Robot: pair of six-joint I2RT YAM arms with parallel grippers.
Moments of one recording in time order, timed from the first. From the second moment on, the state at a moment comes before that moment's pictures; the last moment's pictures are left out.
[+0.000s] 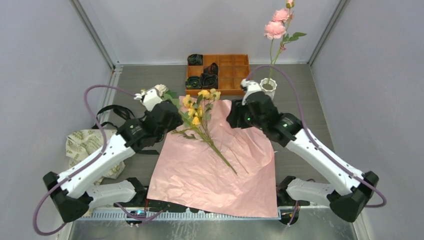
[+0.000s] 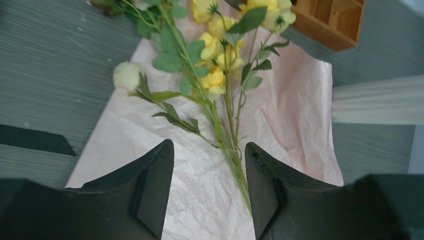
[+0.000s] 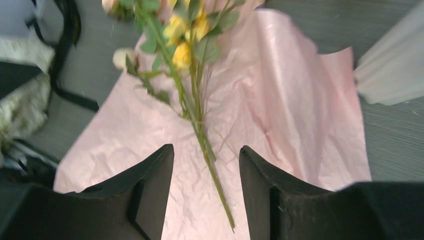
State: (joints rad) left arm -0.82 1.12 1.13 -0.77 -0.59 -1.02; right arm 0.66 1.06 1.14 -0.63 0.11 0.46
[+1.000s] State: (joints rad) left arm -0.81 0.67 1.28 -1.14 -0.99 -0.89; right arm 1.10 2.05 1.63 -0.73 0.26 0.00
